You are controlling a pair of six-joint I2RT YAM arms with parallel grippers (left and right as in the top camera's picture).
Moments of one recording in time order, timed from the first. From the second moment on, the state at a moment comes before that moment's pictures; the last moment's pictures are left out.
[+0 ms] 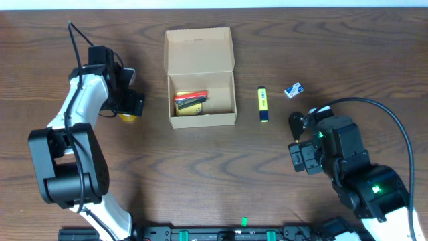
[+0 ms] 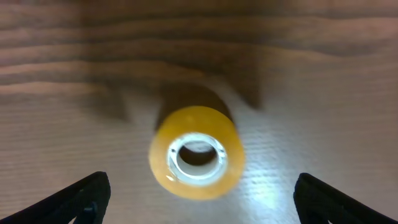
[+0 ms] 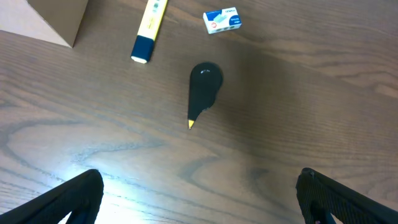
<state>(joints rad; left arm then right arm) 0.12 1.89 1.30 -0.82 0.03 0.27 0.37 0.87 0.91 -1.01 0.22 0.01</state>
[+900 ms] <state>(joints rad) 0.12 1.97 1.28 -0.74 0.00 0.17 0.37 0.87 0.91 -1.01 0.22 0.01</state>
